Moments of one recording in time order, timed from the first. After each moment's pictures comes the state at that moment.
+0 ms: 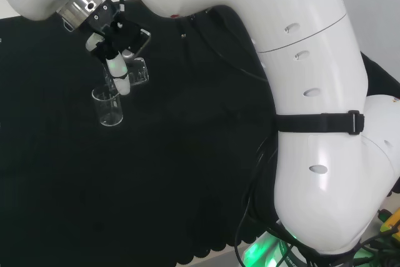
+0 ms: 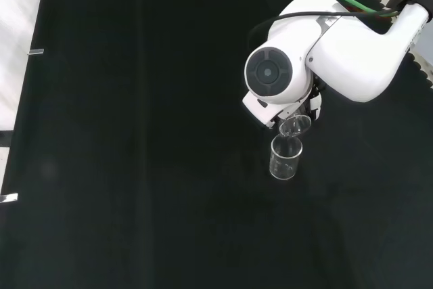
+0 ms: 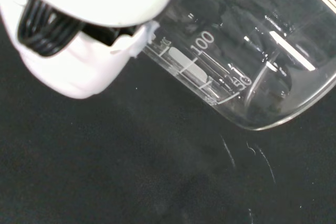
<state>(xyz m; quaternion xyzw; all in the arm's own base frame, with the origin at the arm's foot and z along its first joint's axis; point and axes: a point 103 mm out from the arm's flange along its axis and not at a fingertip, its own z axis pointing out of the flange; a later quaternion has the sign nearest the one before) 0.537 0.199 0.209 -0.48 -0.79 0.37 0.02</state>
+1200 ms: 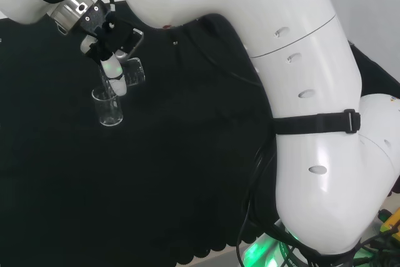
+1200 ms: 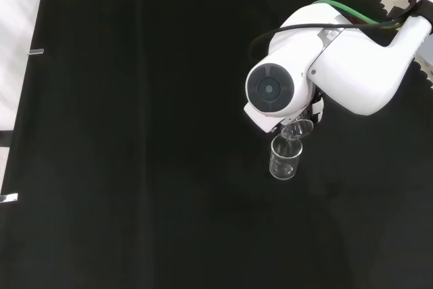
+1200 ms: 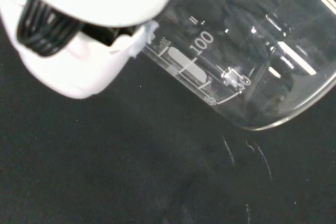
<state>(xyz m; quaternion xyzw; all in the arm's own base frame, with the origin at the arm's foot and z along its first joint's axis) 0.537 0.212 0.211 -0.48 -0.78 0.40 0.02</state>
